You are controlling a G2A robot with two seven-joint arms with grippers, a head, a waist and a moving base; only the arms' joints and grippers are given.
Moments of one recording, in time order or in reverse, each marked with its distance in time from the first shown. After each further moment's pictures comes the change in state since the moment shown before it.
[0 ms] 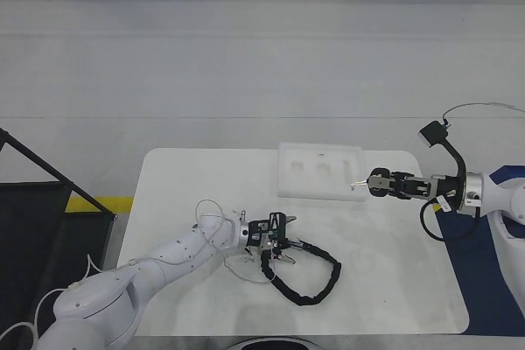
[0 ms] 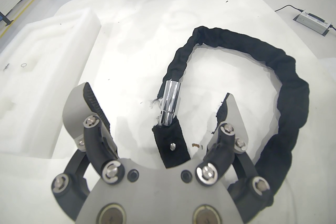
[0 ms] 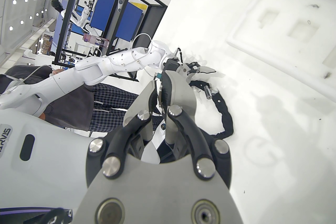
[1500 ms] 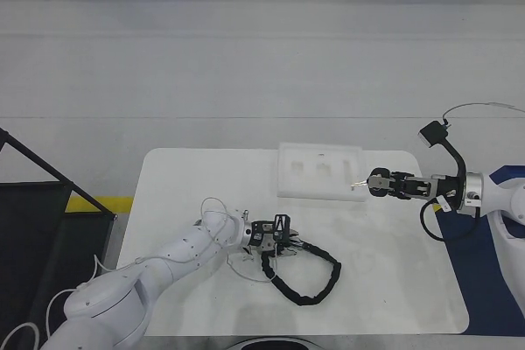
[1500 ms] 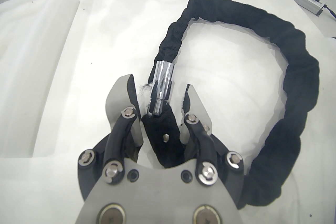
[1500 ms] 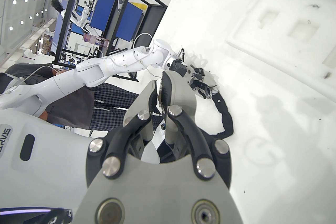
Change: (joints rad) left arm -0.012 -0.061 -0.059 0.085 0.147 -0.105 -0.041; right arm 0.000 0.000 0.000 0.000 0.000 0.000 0.000
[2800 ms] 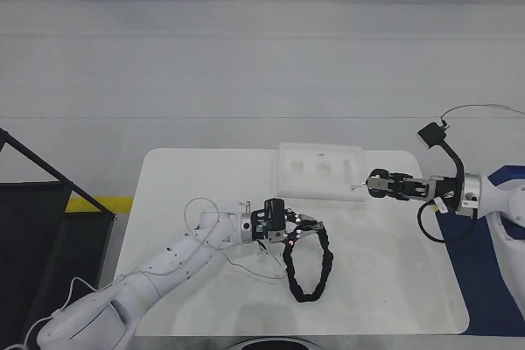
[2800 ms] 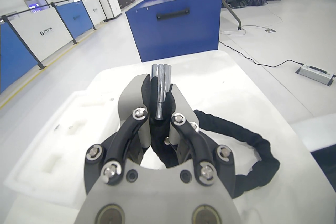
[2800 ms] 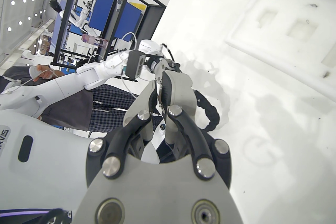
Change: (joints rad) left arm 0.171 0.123 -0.277 -0.439 -0.086 0.038 0.104; right arm -0.015 0.005 0.003 -0.031 -0.046 0.027 -0.006
